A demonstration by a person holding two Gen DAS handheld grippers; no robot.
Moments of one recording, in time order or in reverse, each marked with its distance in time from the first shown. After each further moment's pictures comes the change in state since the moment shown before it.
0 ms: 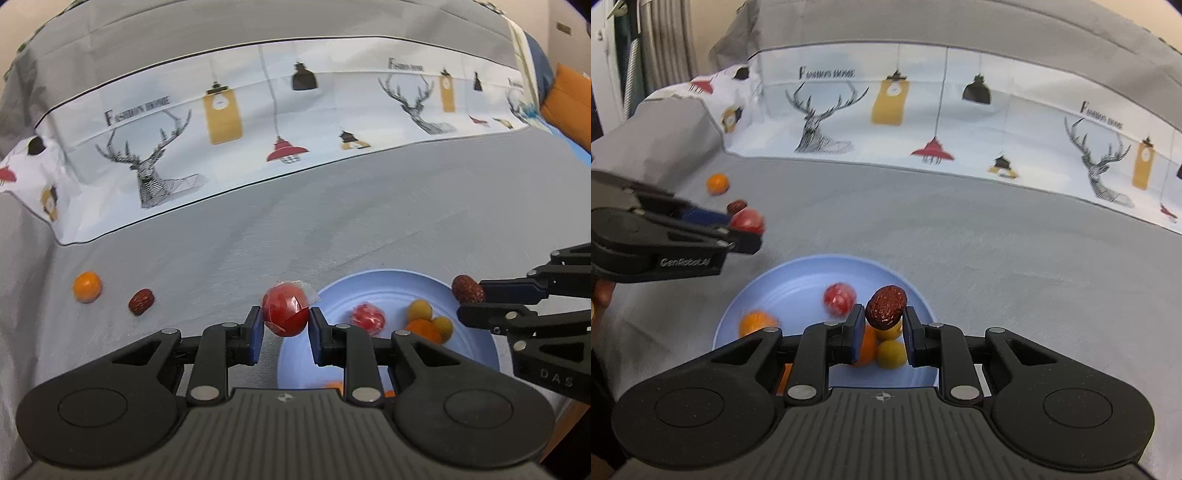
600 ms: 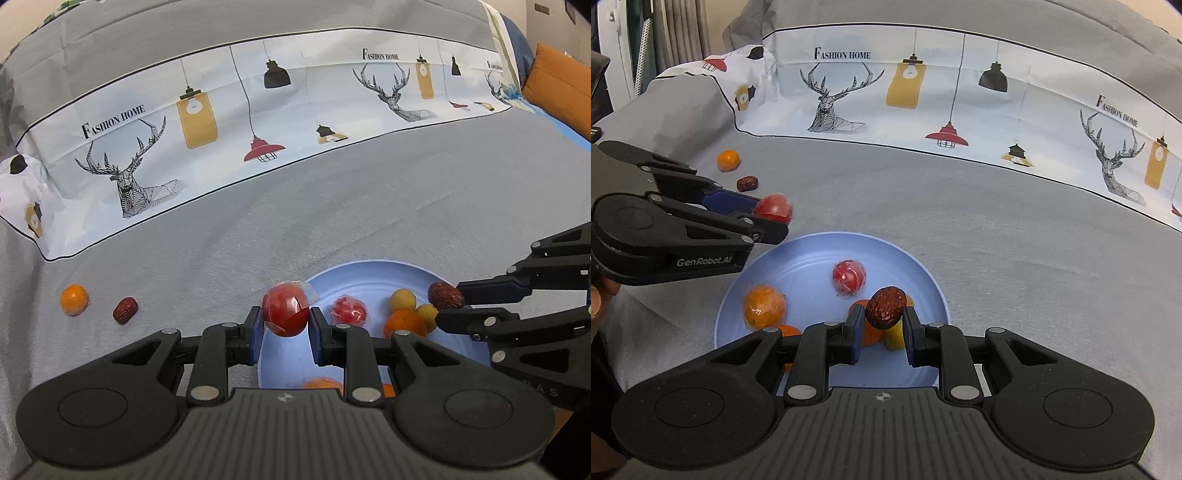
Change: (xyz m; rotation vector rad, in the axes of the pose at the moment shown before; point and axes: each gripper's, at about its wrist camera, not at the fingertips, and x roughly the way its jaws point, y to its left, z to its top) left arm 0.005 -0.013 -0.004 0.069 -0.001 -0.030; right arm 0.002 0.005 -0.003 -0.038 0.037 0.026
